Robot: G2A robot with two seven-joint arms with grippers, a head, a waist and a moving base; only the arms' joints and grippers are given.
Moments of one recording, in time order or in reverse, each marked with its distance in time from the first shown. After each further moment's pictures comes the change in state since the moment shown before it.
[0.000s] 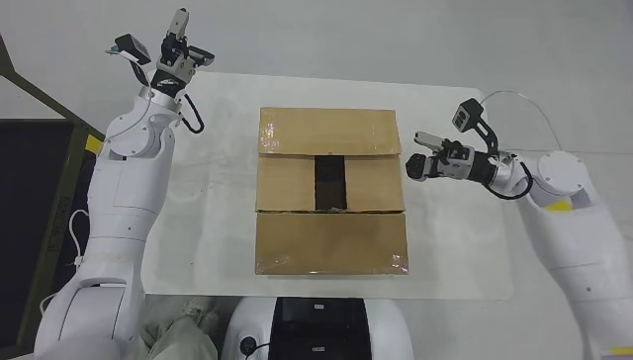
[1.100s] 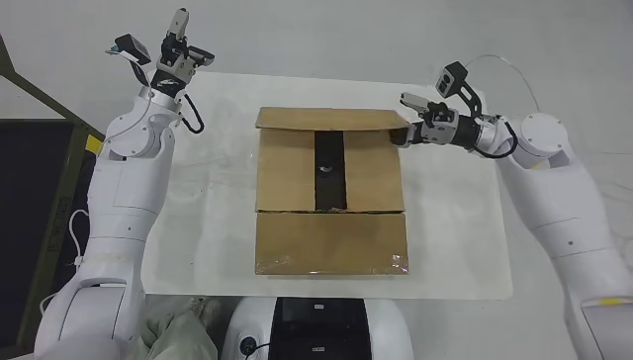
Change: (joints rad) left arm 0.000 0.000 0.000 0.000 0.000 0.000 0.000; right arm 0.270 -0.083 -0.171 0.204 0.095 -0.039 -0.010
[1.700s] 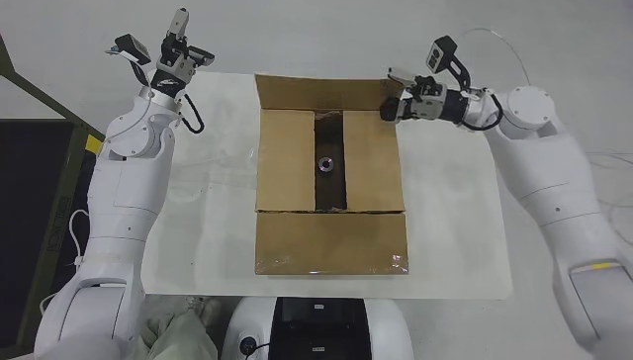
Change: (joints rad) left arm 0.000 0.000 0.000 0.000 0.000 0.000 0.000; right arm 0.200 -0.079 -0.127 0.215 0.008 -0.065 -0.009
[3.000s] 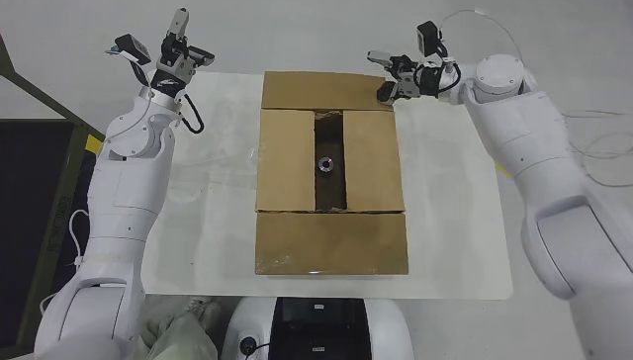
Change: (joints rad) left arm 0.000 0.000 0.000 0.000 0.000 0.000 0.000; right arm 0.311 -0.228 -0.216 0.567 -0.127 -0.027 -0.087
